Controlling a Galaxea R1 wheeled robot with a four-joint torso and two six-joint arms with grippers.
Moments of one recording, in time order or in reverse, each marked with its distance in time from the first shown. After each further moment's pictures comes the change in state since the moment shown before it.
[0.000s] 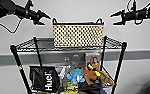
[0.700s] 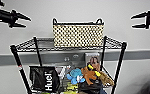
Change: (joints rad) left arm -0.064 -0.358 0.296 0.005 0.045 0.000; right arm 0.026 -0.370 0.300 -0.004 -0.003 0.006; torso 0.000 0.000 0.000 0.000
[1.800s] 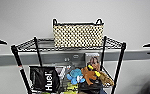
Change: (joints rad) left arm 0.144 -0.334 0.079 0.142 0.141 0.001; right arm -0.271 -0.267 0.092 -0.182 -0.067 0.022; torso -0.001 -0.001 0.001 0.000
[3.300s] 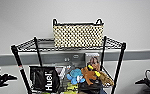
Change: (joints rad) left arm 0.716 -0.021 0.077 0.053 -0.399 0.003; right arm -0.626 0.074 -0.056 -0.047 0.140 -0.028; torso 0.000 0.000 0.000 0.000
